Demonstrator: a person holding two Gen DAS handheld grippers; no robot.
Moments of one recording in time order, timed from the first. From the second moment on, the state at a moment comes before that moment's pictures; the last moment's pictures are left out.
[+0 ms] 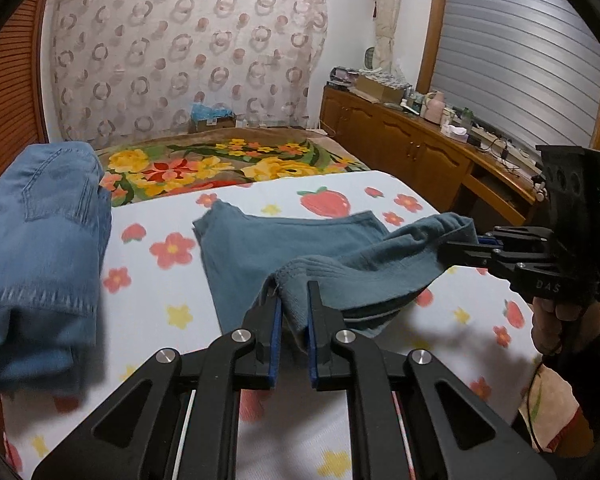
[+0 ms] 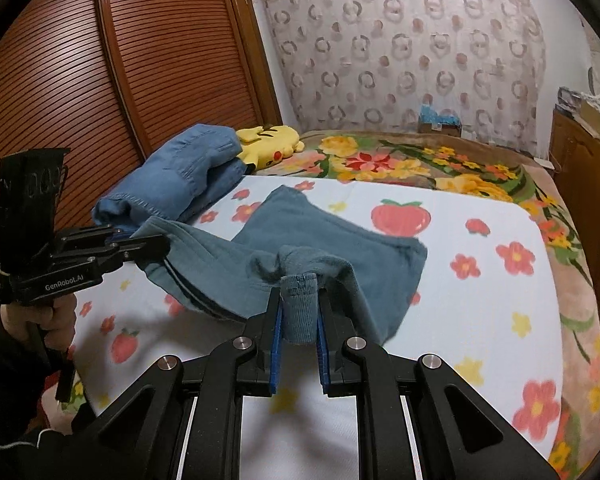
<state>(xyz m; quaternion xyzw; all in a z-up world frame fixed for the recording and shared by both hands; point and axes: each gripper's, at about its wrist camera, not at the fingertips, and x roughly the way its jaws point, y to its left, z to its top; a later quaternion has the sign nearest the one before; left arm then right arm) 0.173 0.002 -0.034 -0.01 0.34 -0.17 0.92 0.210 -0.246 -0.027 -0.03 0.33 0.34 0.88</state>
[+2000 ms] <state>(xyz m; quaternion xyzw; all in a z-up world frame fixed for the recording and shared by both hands) 0.230 0.020 -0.073 0.05 0.41 -0.14 0.90 0.311 -0.199 -0.058 -0.14 0.39 0.32 0.85</state>
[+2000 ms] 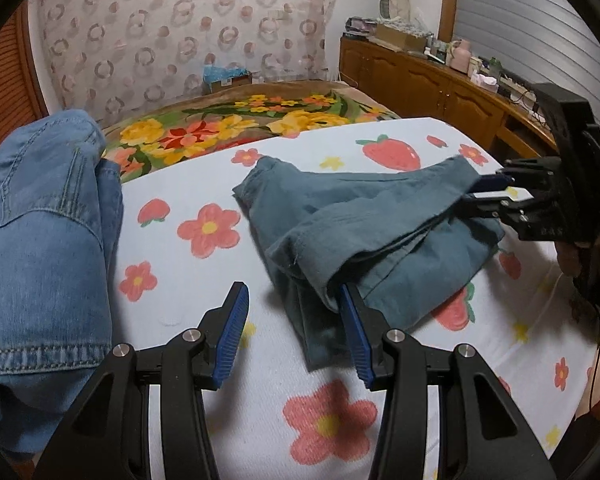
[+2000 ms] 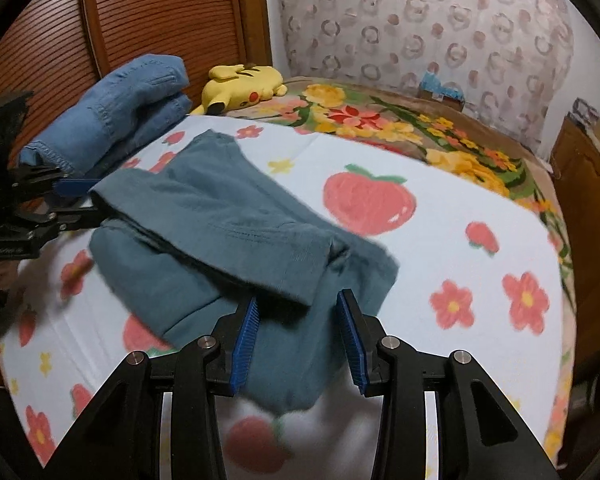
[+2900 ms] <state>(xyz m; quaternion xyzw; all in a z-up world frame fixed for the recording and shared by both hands) 0.239 0.023 -0.057 0.04 0.40 -0.13 0.91 0.342 -0.191 -0.059 -0.07 0.37 0.26 0.89</state>
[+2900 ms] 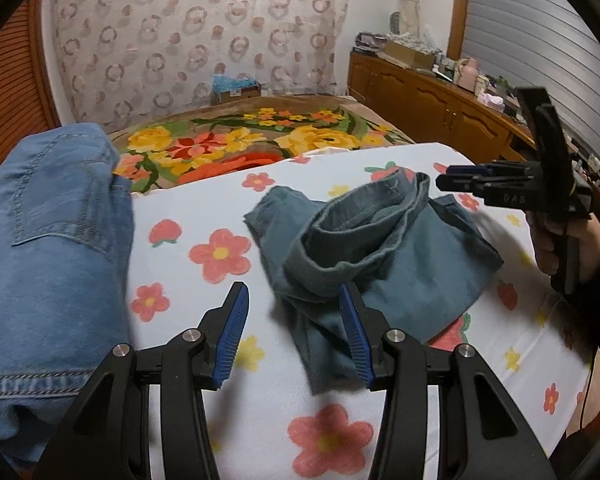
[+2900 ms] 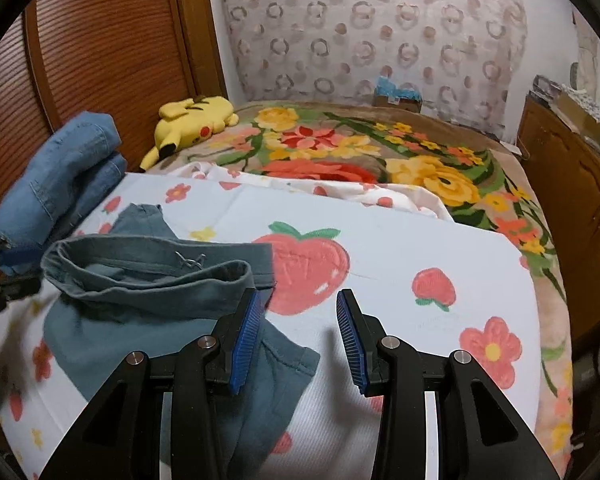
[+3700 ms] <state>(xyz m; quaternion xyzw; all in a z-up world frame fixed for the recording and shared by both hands) 0.296 0.011 -0.047 0.01 0.38 -0.16 0.91 0.367 -0.196 -0.067 -0.06 0.35 0.35 0.86</state>
